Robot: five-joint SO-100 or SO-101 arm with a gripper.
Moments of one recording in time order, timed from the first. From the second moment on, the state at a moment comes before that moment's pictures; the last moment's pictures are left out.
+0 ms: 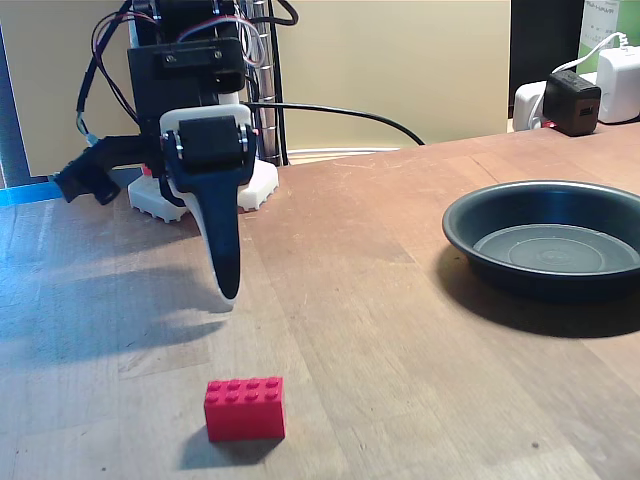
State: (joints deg) arm 1.3 156.7 176.7 41.9 -1.7
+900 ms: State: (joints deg) arm -2.0 114.4 122.7 72.6 -2.2
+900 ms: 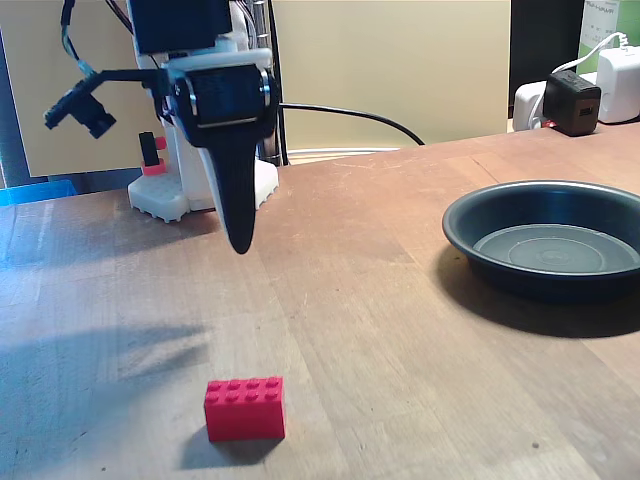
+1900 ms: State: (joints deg) arm -0.1 78.7 85.4 73.9 1.8
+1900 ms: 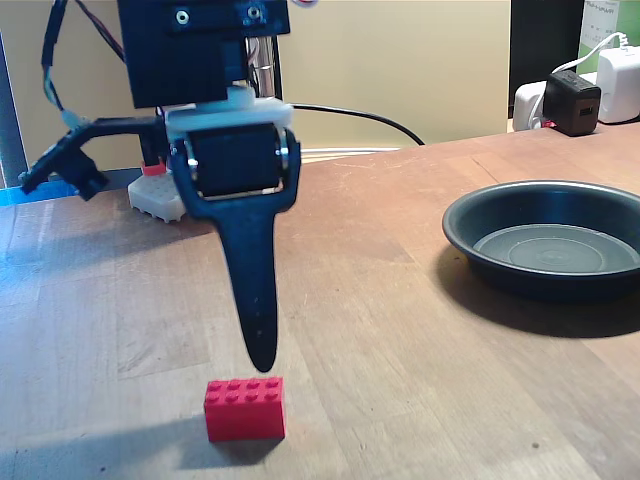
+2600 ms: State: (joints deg) arm -0.1 70.3 82.6 73.9 1.8
